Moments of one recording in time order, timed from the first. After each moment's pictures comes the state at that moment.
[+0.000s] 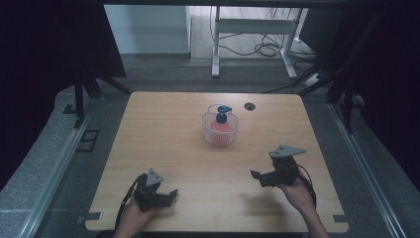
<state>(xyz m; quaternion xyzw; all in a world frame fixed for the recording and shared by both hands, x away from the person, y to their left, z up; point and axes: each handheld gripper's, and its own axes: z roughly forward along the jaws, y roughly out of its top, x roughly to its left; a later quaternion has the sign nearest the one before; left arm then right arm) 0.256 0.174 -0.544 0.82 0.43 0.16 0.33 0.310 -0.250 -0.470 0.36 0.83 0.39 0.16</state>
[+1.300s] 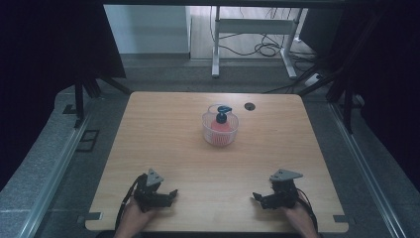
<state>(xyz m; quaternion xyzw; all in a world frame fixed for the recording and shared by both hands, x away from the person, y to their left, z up) 0.255 0.174 -0.544 0.82 0.43 0.16 0.33 0.273 -0.261 -0.540 0.39 0.84 0.35 0.14</state>
